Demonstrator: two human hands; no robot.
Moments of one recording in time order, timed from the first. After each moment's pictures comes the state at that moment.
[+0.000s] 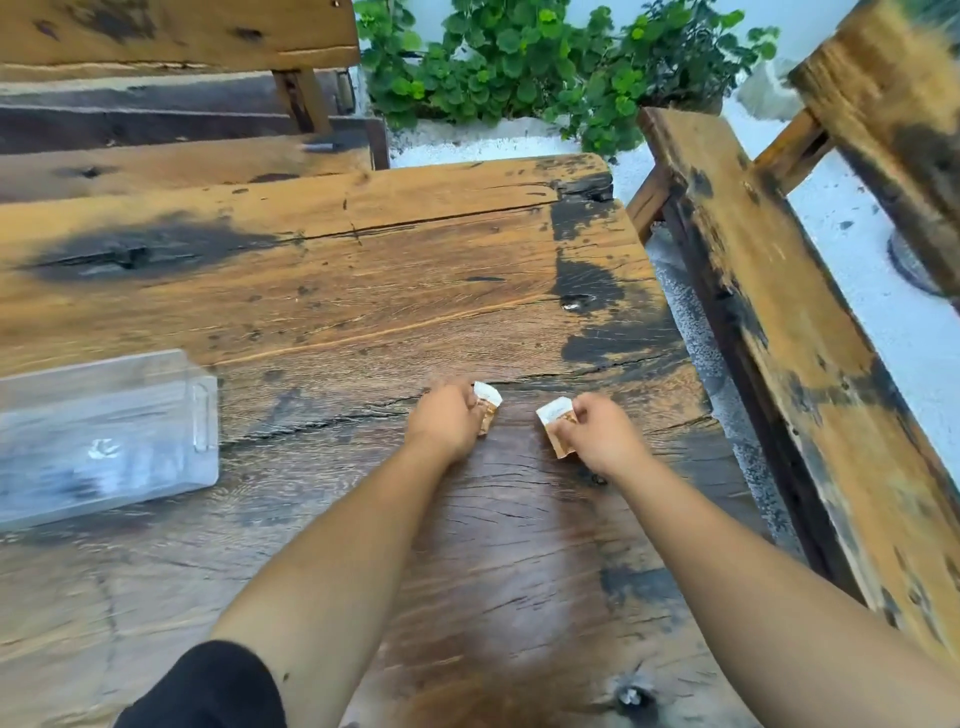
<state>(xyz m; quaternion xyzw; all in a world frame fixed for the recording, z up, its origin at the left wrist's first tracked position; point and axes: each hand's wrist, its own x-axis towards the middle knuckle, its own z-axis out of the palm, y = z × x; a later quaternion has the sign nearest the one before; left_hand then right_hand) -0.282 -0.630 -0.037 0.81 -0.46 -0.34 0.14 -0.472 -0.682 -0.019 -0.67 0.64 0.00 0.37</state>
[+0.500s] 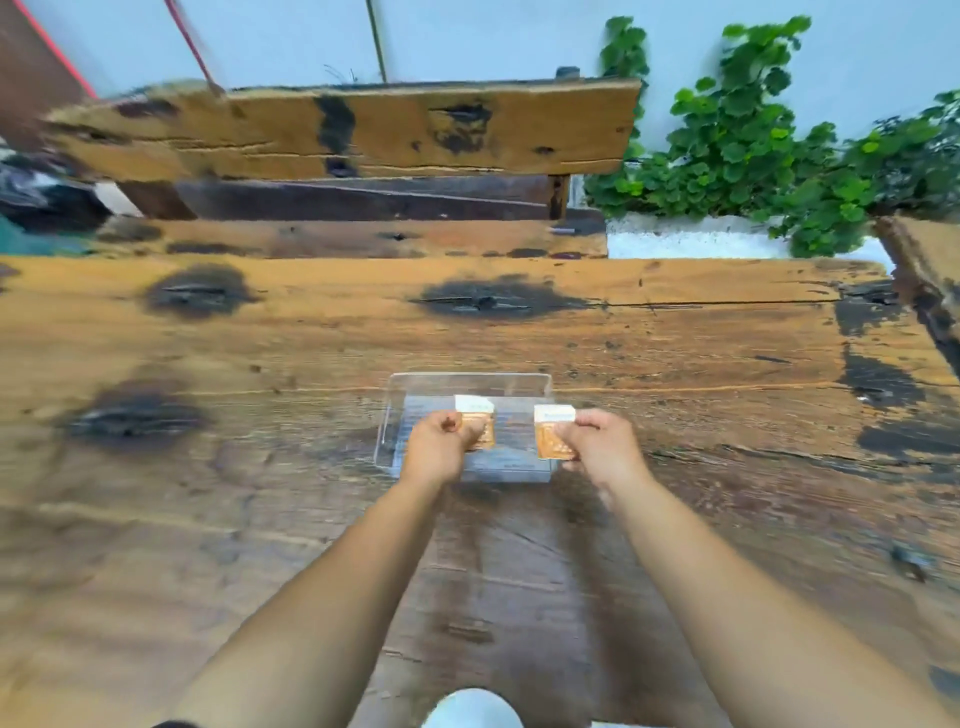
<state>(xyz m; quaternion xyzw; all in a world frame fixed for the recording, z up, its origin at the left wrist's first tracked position) 0.016 -0.382 0.073 0.78 -0.12 -0.36 0.49 -0.134 -0.492 0.076 -0.51 0.53 -0.18 0.65</state>
